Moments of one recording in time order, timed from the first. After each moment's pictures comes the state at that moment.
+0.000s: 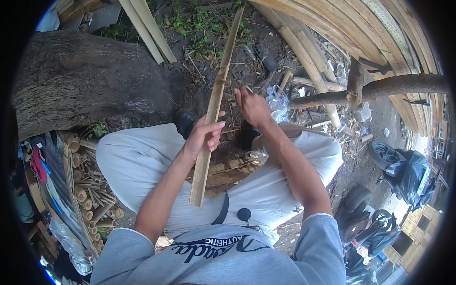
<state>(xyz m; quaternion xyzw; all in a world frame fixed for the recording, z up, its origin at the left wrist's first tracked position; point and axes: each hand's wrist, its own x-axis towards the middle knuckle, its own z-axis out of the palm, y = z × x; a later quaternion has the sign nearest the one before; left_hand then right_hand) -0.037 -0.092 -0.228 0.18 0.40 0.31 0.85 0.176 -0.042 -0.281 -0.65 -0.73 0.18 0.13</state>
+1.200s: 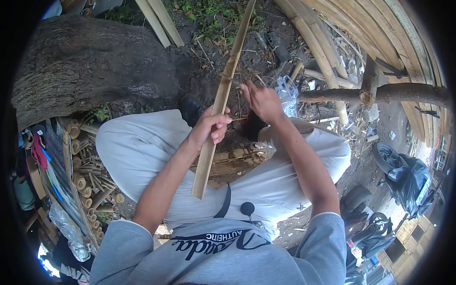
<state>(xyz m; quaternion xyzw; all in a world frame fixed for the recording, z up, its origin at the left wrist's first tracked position) -0.040 -0.100 -0.231 0.14 0.40 0.30 0.85 0.174 -0.049 -0.270 -0.58 -0.78 0.19 0.11</state>
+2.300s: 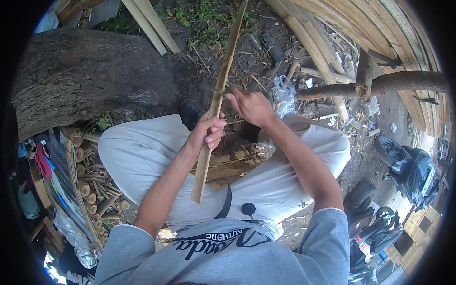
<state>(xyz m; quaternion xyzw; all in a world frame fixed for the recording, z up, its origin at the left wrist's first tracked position) -0.039 -0.101 -0.224 0.09 0.39 0.31 0.87 0.164 -0.059 -0.254 -0.54 -0.80 0.21 0.15</state>
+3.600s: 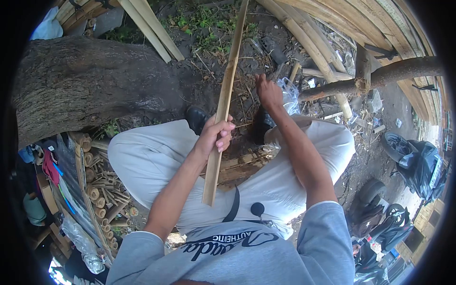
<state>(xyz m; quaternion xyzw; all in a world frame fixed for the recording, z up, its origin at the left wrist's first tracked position) -0.039 -0.107 -0.208 0.13 0.39 0.30 0.86 0.195 -0.021 -0.339 -0.76 -0.63 0.15 0.07</state>
